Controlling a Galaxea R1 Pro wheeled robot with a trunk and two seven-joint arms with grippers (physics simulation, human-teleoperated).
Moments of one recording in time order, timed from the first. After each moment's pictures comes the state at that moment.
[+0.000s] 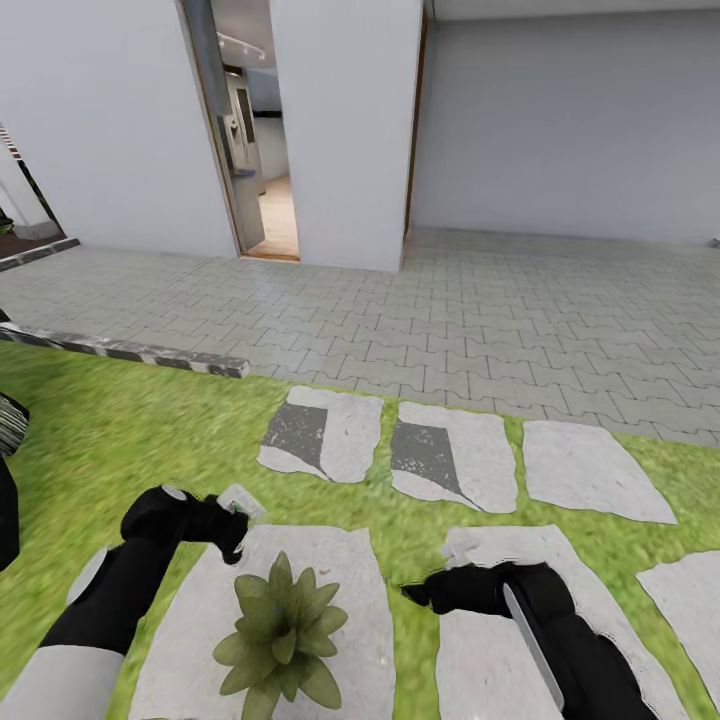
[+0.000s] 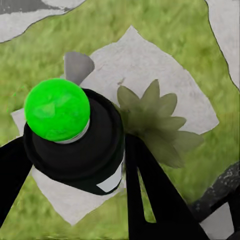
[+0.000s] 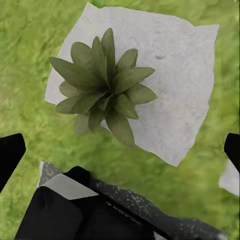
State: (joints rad) left arm -0.55 0.12 -0.01 -1.30 -0.79 0.77 -1.02; right arm -0.33 -0.06 0.12 -1.32 0.03 0.88 0.59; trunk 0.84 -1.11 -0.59
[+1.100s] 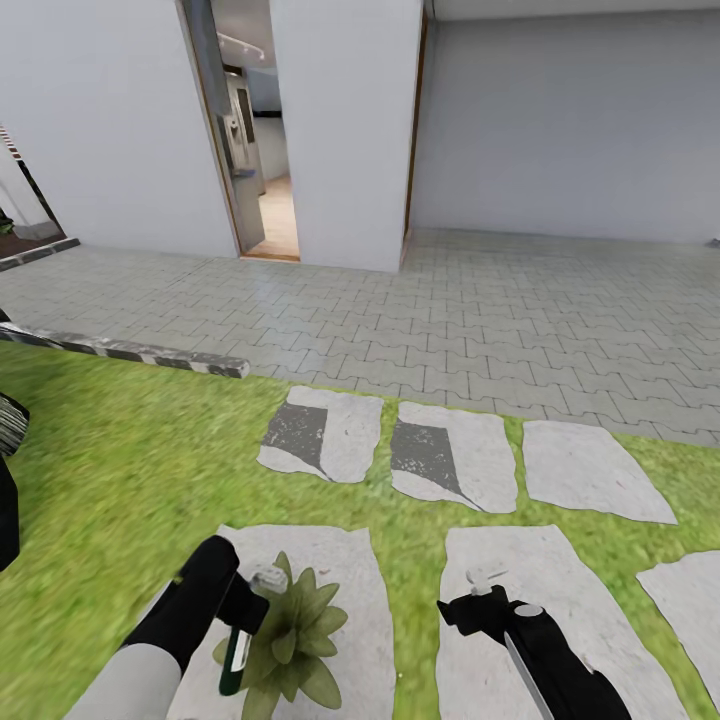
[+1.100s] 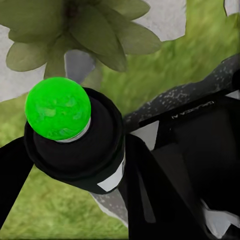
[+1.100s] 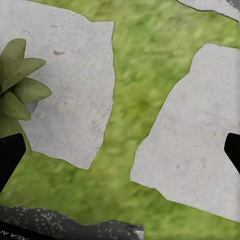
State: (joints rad) left arm -0.57 -0.03 0.03 -0.83 -0.78 1.02 -0.78; right arm -0.32 -0.07 0.12 -0.99 0.07 0.47 0.22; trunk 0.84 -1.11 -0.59
